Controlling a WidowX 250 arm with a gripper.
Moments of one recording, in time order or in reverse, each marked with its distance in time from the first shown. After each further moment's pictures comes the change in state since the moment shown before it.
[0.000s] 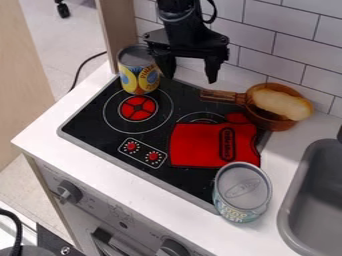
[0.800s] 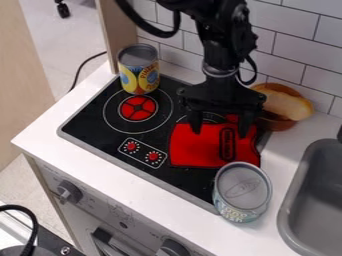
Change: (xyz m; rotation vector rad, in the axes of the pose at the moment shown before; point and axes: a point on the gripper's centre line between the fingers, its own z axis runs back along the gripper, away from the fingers) arm -0.055 -0.045 -0.046 0.071 0.189 0.086
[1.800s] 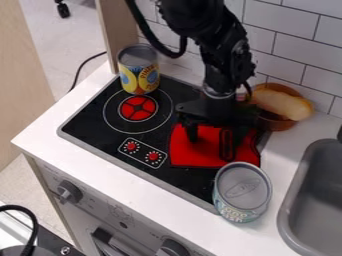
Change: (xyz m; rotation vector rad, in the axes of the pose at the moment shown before) arm 0.004 0.008 -0.032 0.052 -0.036 0.034
